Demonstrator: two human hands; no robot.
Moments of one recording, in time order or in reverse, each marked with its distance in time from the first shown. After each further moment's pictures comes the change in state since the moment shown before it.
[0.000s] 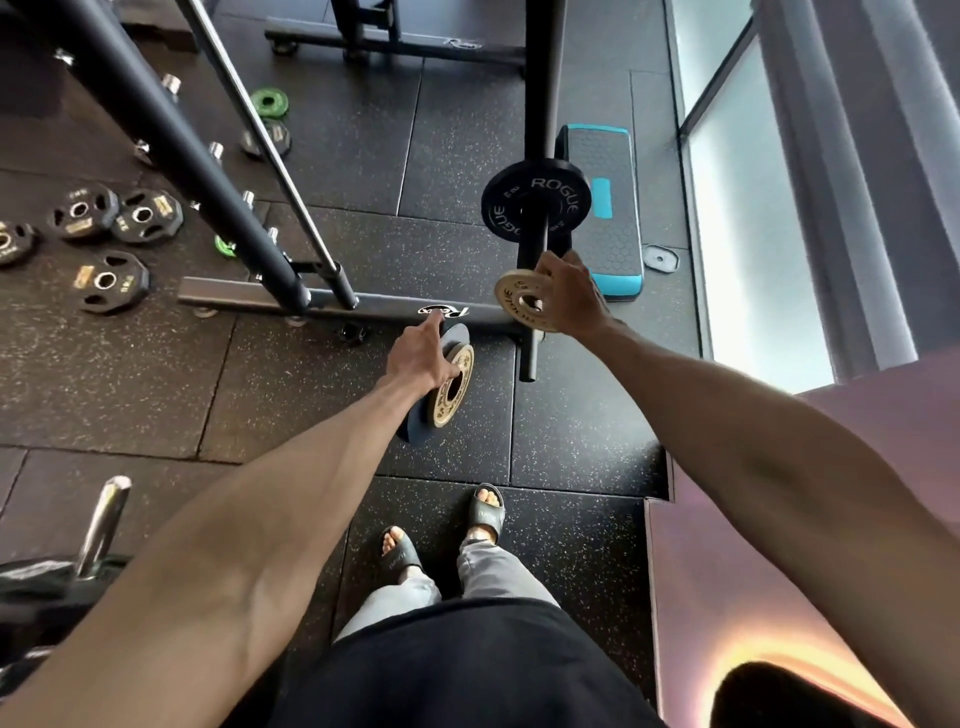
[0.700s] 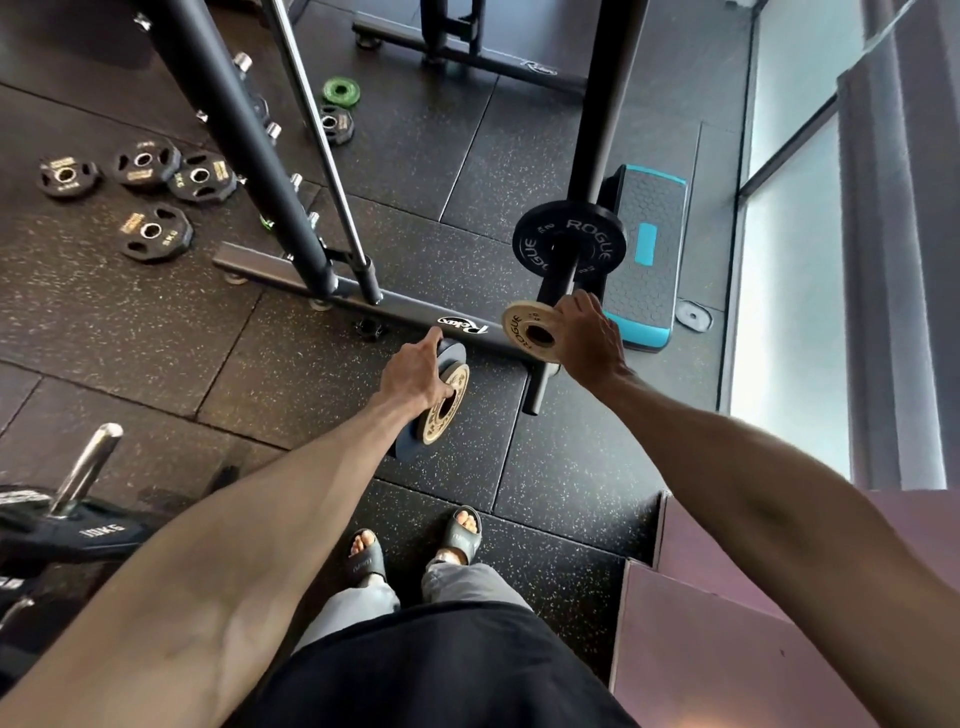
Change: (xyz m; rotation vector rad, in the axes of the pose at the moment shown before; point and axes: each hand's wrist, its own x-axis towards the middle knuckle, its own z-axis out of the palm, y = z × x) left_hand 0.010 0.006 0.005 -0.014 0.034 -0.118; right_hand 0.026 0.031 0.012 -0.226 0.086 -0.305
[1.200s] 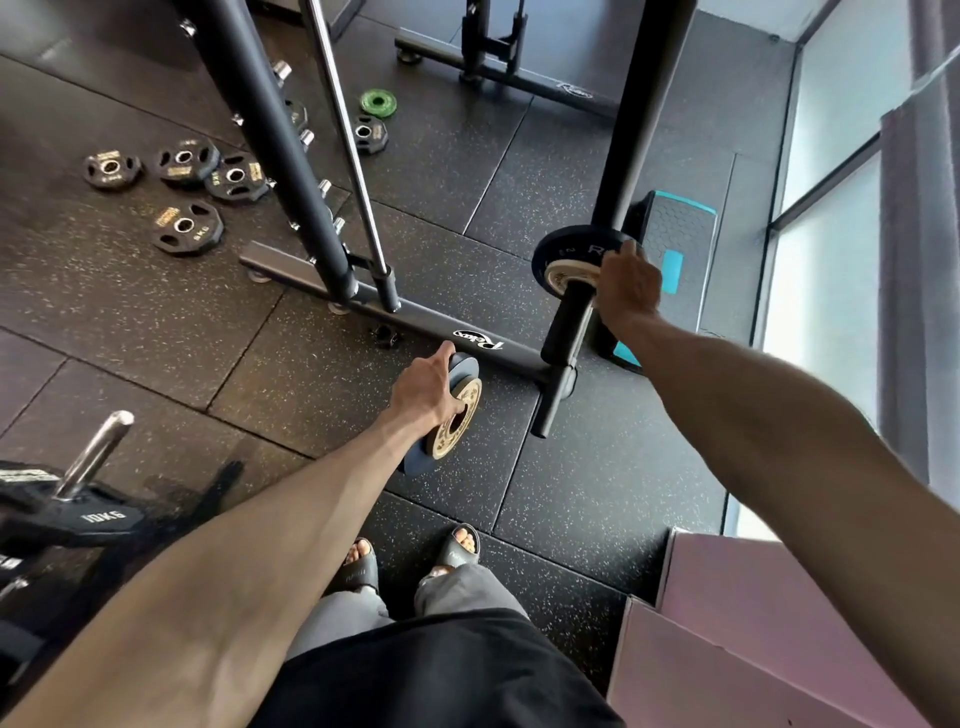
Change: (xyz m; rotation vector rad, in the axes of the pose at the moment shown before) left_hand 0.008 0.005 0.007 -0.013 0.037 -0.038; right_hand 0.110 0.028 -0.022 -0.339 -0.032 0.174
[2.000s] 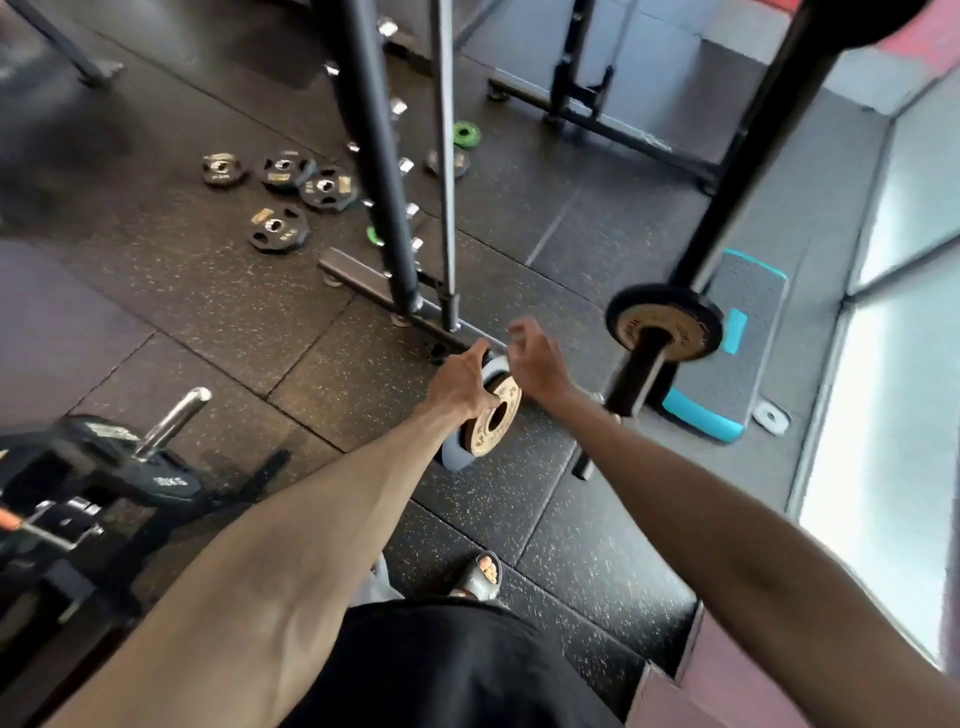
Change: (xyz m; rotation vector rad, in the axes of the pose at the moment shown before) left_hand 0.008 -0.034 -0.052 -0.264 0.051 -0.125; right_hand -0.070 -0.182 -0.013 0.833 -0.280 -0.167
